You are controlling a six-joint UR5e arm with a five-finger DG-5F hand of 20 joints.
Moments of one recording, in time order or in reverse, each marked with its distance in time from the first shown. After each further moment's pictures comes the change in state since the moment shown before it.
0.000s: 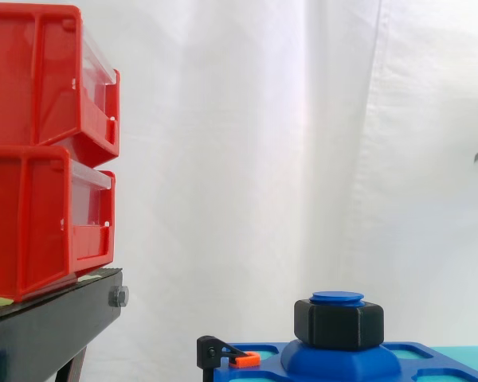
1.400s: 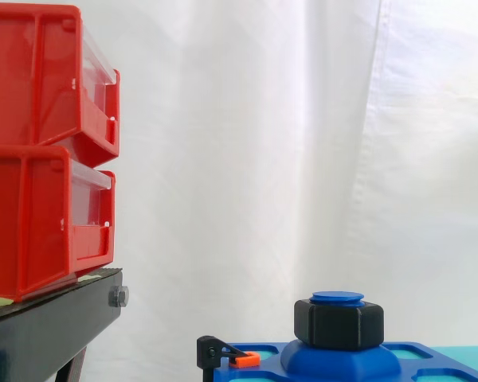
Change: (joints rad) arm -0.003 0.181 -0.270 0.277 0.051 0.262
